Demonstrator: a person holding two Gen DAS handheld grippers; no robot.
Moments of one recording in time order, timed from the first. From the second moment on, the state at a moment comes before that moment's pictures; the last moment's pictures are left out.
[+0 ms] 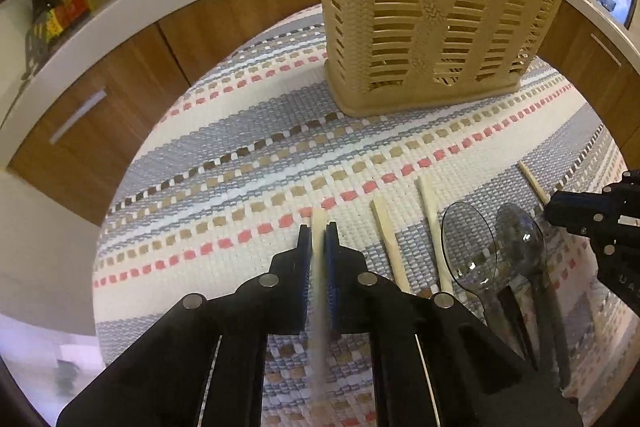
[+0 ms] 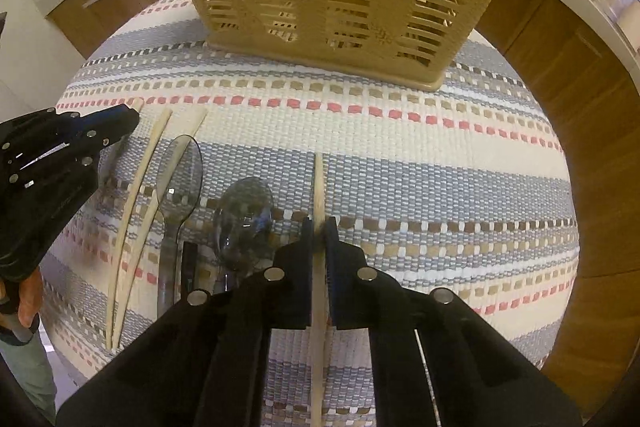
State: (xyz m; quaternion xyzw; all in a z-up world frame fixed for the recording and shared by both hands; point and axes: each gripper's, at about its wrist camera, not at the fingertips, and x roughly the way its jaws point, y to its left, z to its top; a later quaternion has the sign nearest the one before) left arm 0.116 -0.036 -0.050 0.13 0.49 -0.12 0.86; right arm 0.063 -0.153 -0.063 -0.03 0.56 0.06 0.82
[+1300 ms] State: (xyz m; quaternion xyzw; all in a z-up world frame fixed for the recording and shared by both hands) left arm 0.104 -0.053 0.200 -0.15 -0.03 -0.23 0.96; right arm 0.050 -0.244 0.182 0.05 0.07 0.07 0.99
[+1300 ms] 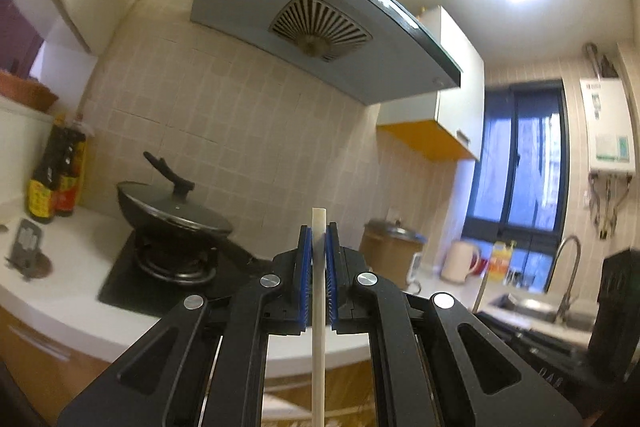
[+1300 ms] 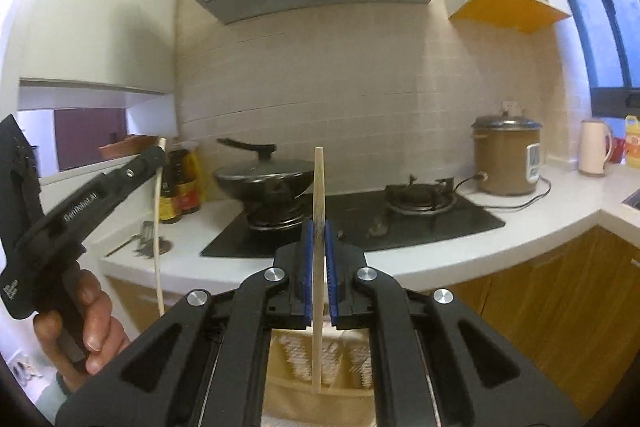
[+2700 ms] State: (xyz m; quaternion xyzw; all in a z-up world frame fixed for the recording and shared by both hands) left arm 0.116 -0.016 0.119 -0.09 0.08 -0.24 0.96; right arm 0.044 -0.254 0.101 0.05 0.15 0.08 0.98
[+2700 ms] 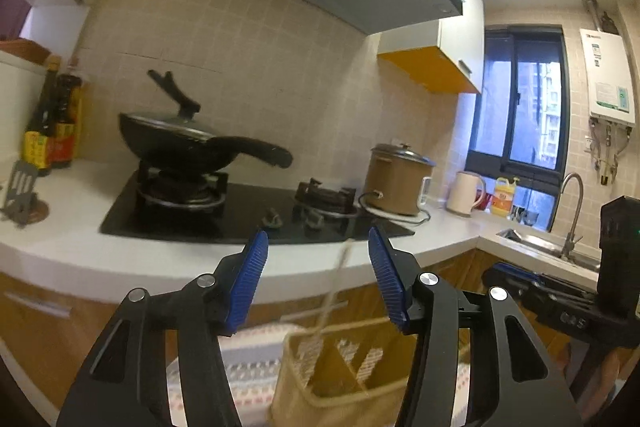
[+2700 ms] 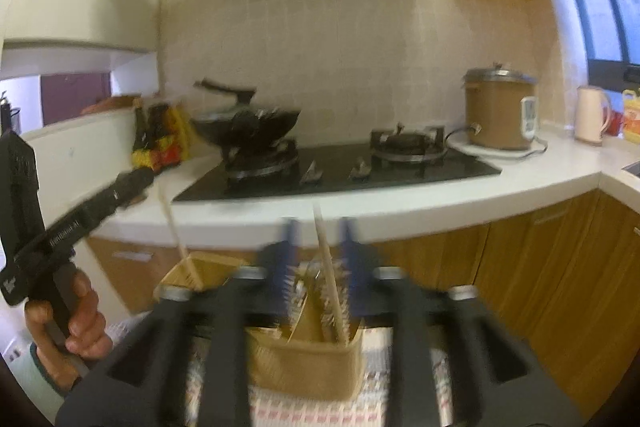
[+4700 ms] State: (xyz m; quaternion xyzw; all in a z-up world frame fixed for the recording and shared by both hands) left arm 0.074 -0.008 -0.049 0.05 0.47 -0.22 0.85; right arm 0.011 -0.212 -0.043 0.07 0.55 0.15 0.82
